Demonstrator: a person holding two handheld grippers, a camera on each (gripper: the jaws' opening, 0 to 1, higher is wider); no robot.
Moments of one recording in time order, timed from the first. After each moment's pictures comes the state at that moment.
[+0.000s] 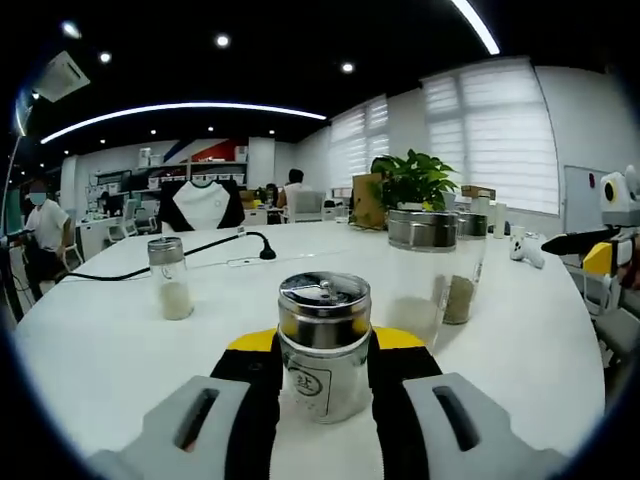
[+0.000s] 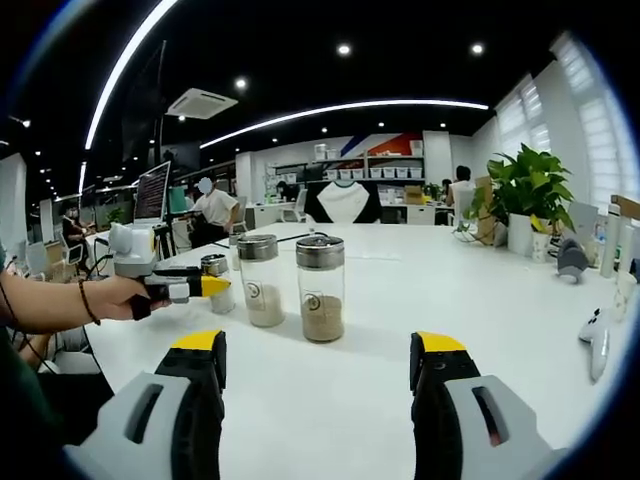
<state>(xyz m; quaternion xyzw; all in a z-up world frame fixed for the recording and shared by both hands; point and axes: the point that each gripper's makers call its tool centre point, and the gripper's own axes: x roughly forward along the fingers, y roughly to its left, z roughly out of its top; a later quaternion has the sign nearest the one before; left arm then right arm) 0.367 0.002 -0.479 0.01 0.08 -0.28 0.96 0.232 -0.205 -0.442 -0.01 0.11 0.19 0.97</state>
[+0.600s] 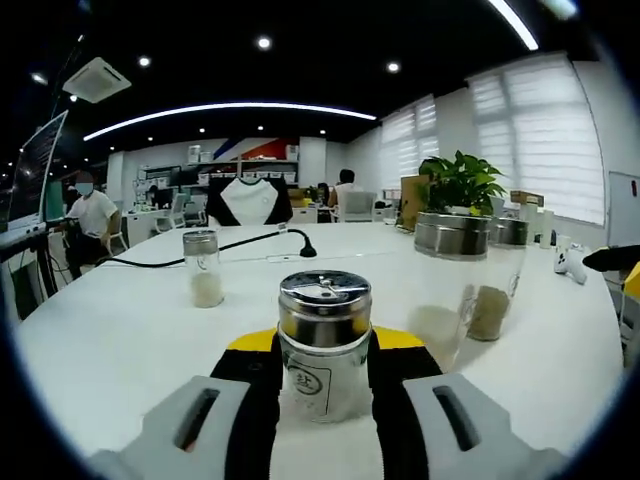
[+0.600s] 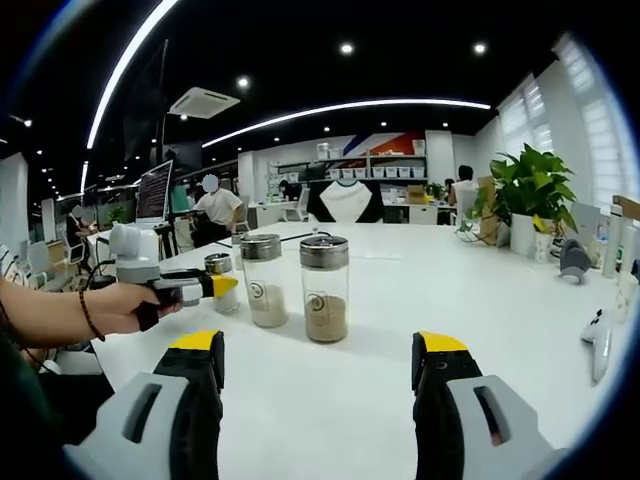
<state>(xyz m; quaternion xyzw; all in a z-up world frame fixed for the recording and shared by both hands) 0.371 0.006 -0.480 0.00 0.08 -0.16 0.98 0.233 -0.200 -0.441 -0.01 0.12 0.20 0.97</state>
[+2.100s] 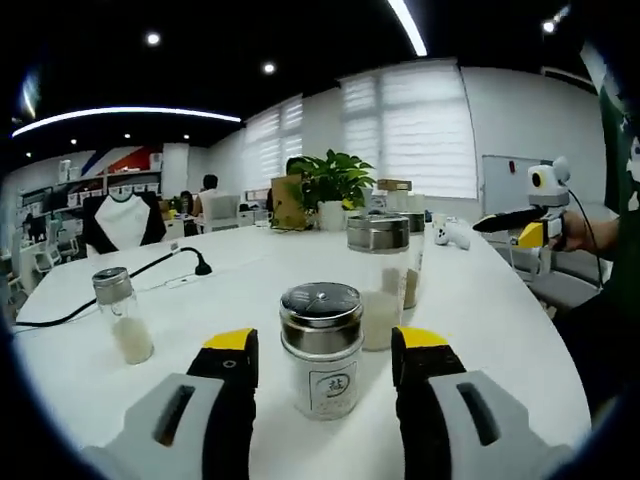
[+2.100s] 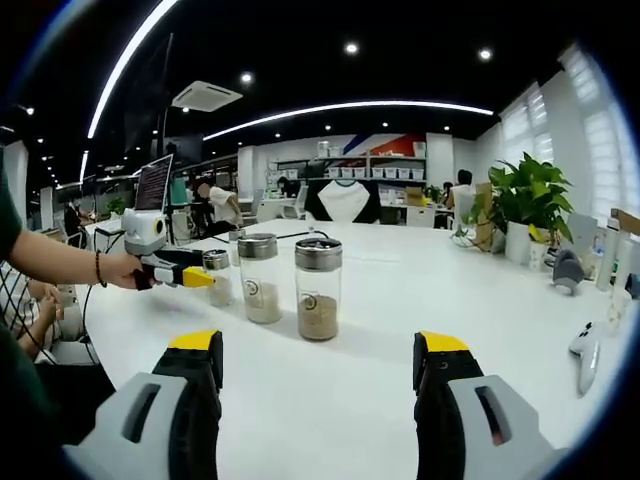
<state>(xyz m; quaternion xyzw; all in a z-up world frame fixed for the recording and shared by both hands) 0.361 -0.001 -0.469 0.03 0.08 -0.51 0.86 0.227 -0.210 -0.437 -0.03 0.12 0.19 0.97</state>
